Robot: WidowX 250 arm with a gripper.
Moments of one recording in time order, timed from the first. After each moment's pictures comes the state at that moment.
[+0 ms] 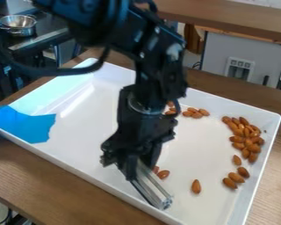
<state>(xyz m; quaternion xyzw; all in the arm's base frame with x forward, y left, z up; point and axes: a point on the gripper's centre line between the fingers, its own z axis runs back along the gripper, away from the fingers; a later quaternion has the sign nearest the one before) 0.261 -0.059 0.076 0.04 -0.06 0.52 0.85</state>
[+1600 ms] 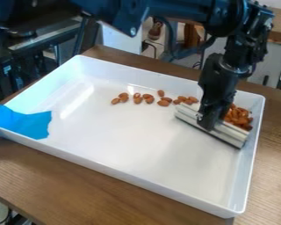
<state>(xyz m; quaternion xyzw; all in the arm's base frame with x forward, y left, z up) 0.418 -0.103 0.071 0.04 -0.08 0.62 0.78</state>
